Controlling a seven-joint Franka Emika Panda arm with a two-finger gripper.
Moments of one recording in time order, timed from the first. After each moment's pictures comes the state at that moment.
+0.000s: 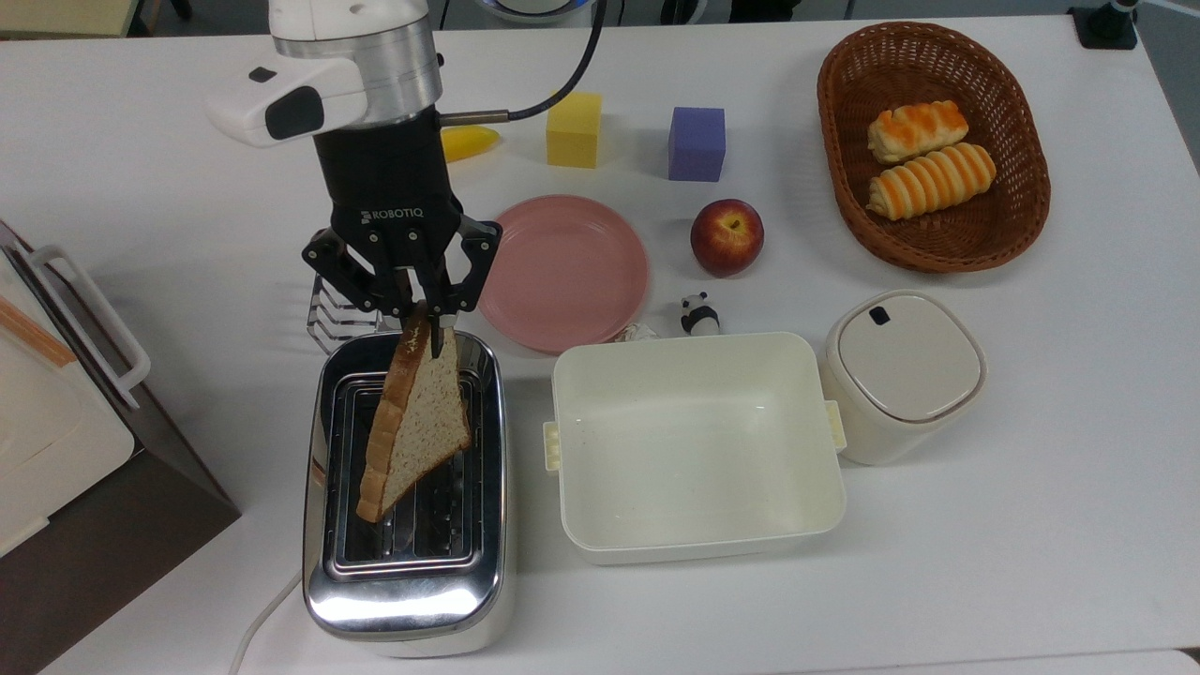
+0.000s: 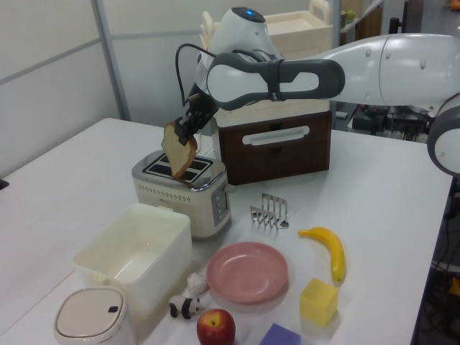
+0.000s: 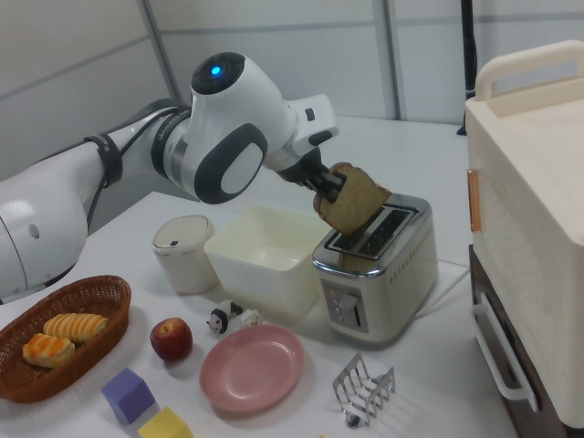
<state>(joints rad) 0.00 0.41 -0.08 -1.33 0.21 2.29 -0.13</state>
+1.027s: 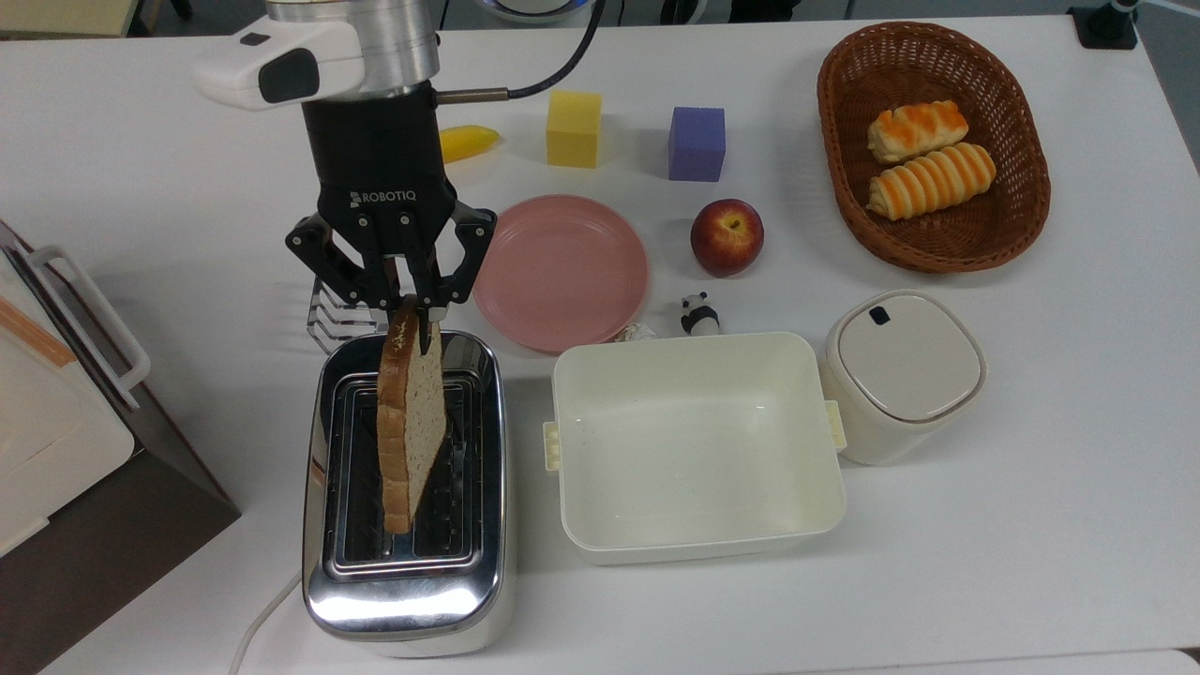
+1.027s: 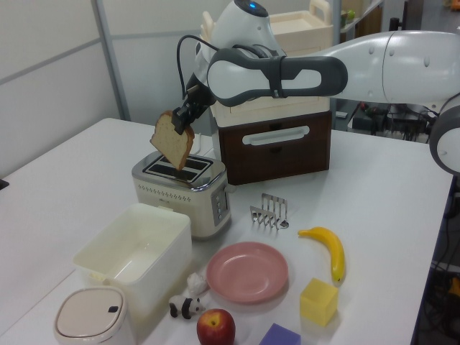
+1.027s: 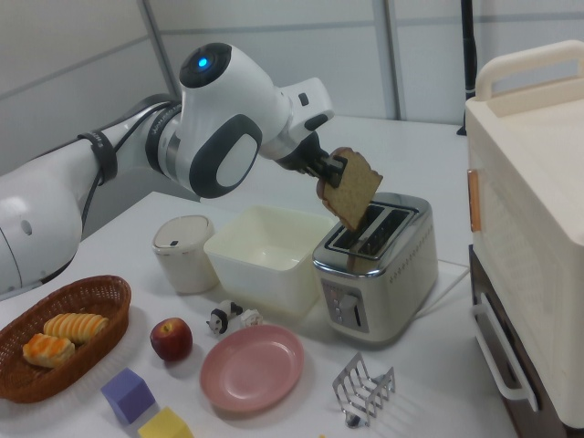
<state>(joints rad) 0.01 0.40 -0.08 -1.31 0.18 2.34 -0.16</state>
